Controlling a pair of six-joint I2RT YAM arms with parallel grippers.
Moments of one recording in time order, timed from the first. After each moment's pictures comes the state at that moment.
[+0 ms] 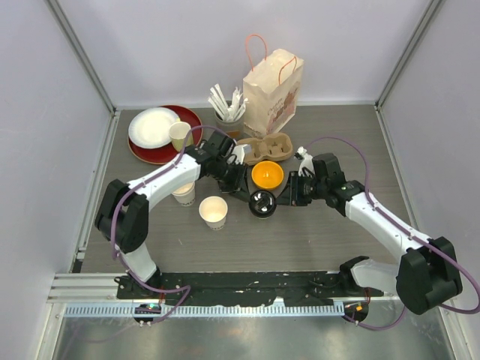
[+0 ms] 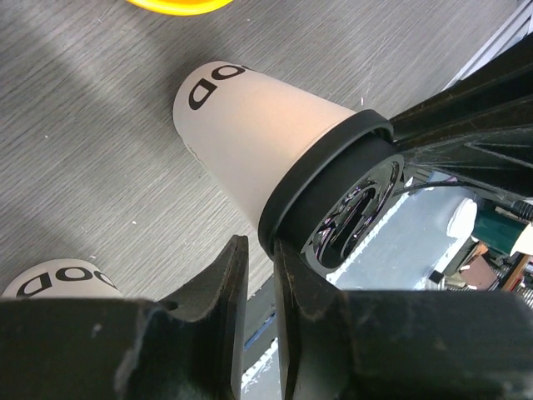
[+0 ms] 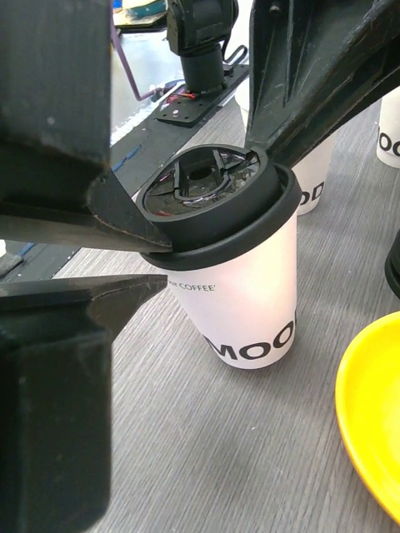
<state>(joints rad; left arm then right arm) -0.62 1.72 1.31 -0.64 0.59 -0.41 0.40 1.18 0.74 -0.33 -0.52 0.45</state>
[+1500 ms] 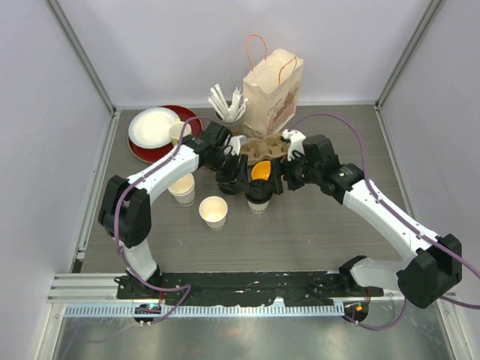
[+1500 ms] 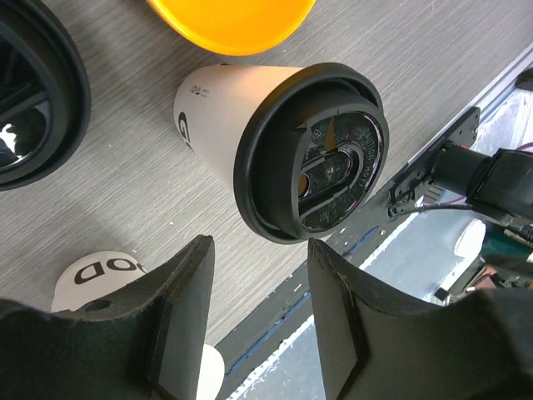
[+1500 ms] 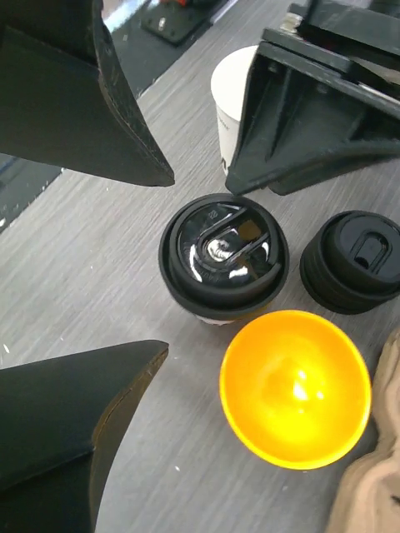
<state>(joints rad) -0.56 1.77 1.42 -0.74 0.54 -0.37 0.48 1.21 1.02 -0.48 -0.33 0.20</state>
